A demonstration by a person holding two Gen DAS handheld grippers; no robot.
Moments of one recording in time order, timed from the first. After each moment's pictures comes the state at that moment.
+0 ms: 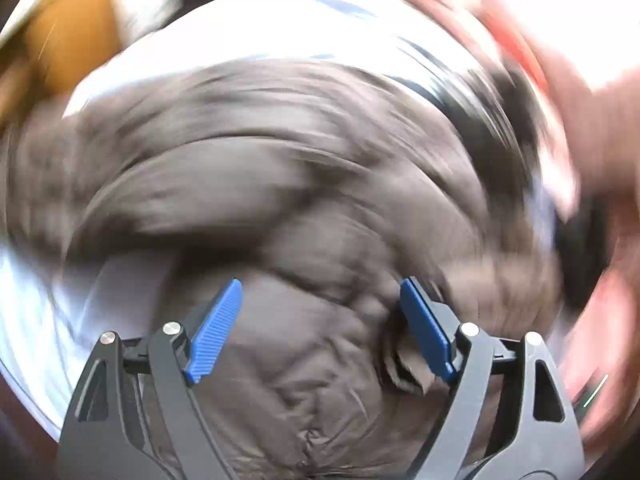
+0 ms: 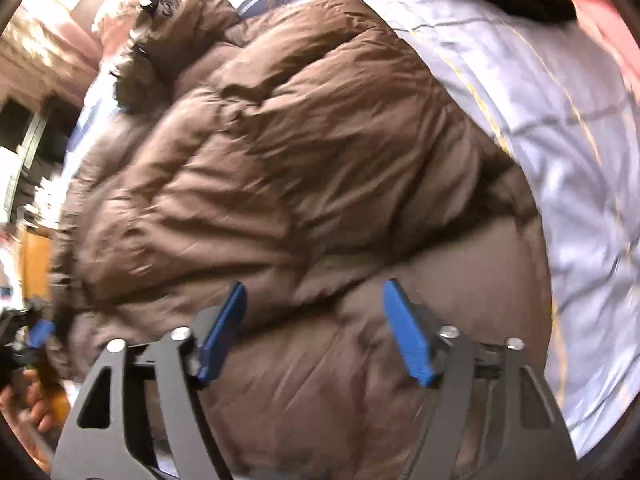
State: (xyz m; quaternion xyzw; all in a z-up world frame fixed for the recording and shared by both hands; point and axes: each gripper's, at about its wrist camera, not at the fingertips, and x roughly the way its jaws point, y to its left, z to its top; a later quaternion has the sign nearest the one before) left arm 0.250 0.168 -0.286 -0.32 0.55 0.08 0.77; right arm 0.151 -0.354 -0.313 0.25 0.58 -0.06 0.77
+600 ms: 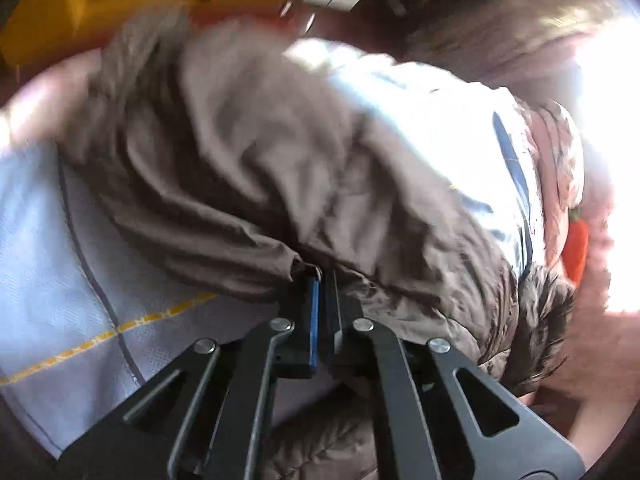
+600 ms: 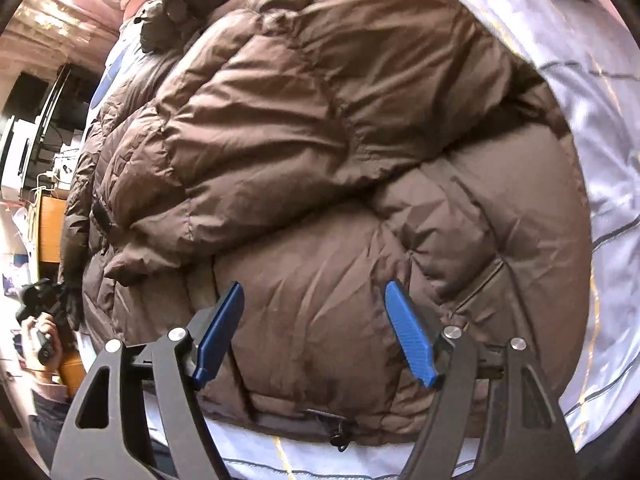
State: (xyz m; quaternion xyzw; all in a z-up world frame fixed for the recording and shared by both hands) left arm 0.231 0.288 -0.330 -0.45 0.44 0.24 0.74; right arm 0.144 -0.301 -0.332 0.24 0.62 -0.01 0.75
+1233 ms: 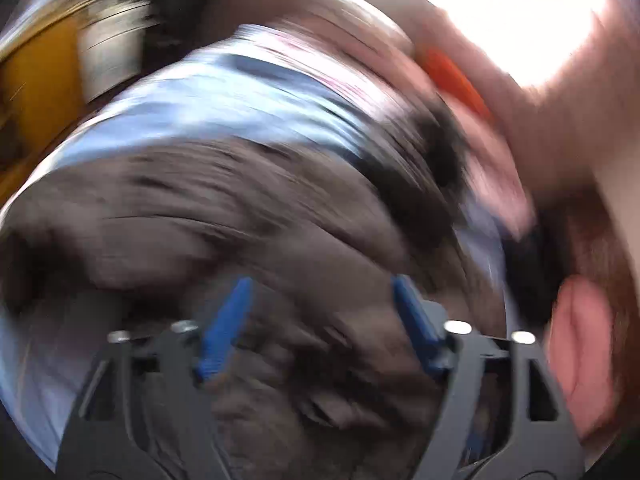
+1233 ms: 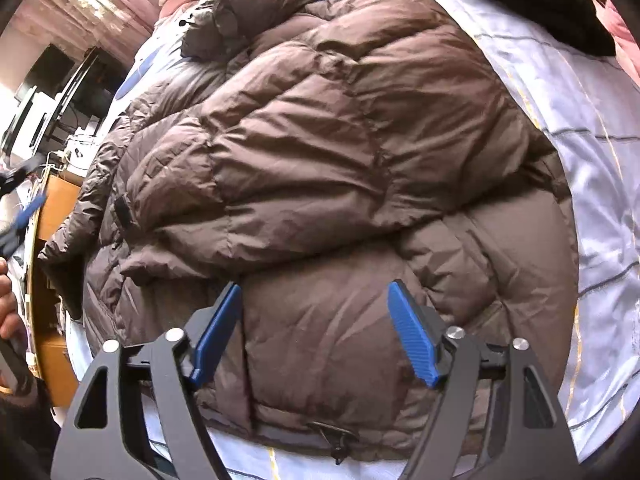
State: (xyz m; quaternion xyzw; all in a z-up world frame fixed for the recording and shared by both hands) left arm 0.254 0.098 -0.219 -0.28 0.42 0.03 0.86; right arm 0.105 -0.298 -0.303 0.20 0.58 0.01 0.79
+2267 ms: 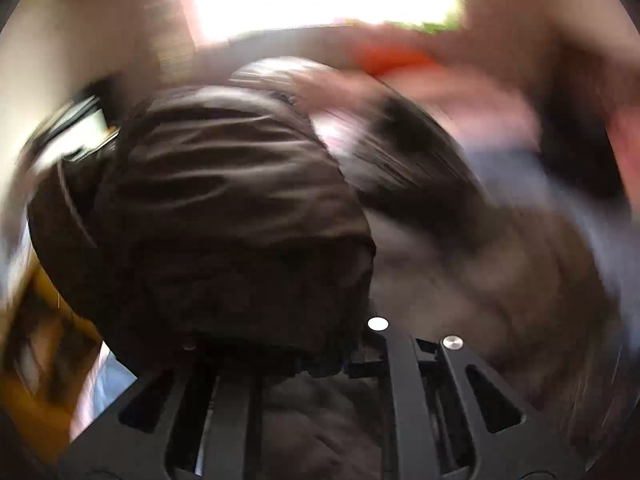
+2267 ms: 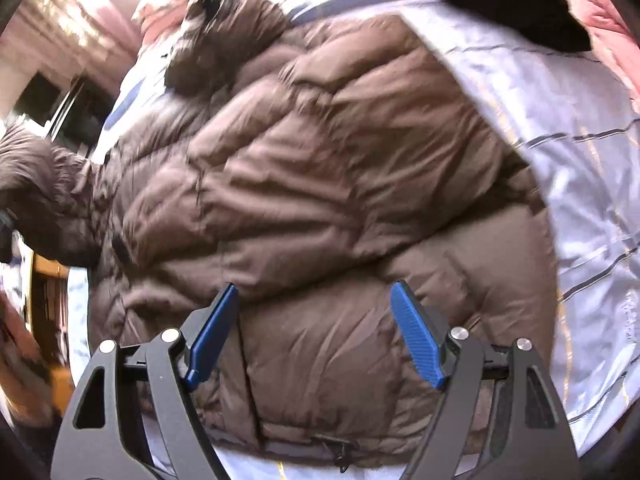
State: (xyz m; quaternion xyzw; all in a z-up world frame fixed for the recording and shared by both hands) left arm 0.185 -0.077 -0.230 0.17 0.36 -0.07 0.91; right arm 0.107 -0.320 -0.280 0.22 0.55 -0.03 0.81
